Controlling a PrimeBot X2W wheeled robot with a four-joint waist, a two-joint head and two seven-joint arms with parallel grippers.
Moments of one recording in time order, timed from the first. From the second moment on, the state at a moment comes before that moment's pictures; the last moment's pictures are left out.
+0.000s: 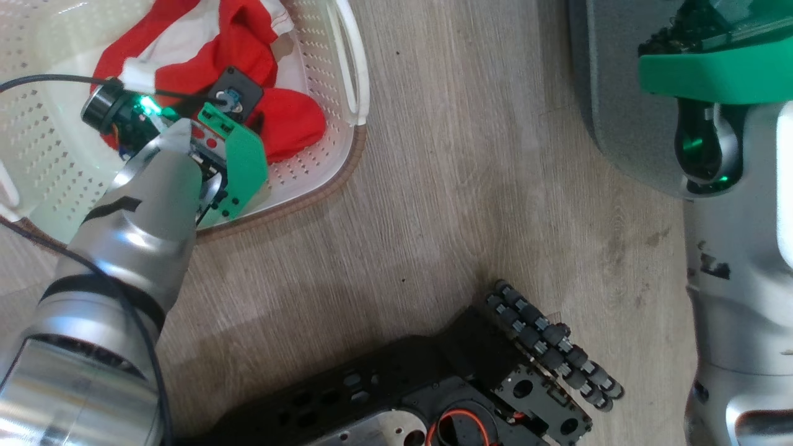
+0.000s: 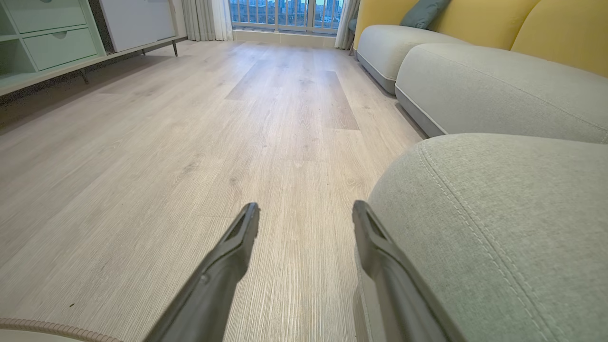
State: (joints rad) left arm -1.09 0.11 -0.62 1.26 -0.02 -0.13 -0.14; right arm -0.78 -0.06 0.05 0.08 0.23 0.13 -0.26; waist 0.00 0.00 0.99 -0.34
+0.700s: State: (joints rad) left arm -1.11 0.14 -0.74 1.29 -0.11 -0.13 -0.13; right arm -0.73 -0.06 0.01 0.05 0.26 0.13 -0.26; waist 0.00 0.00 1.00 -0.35
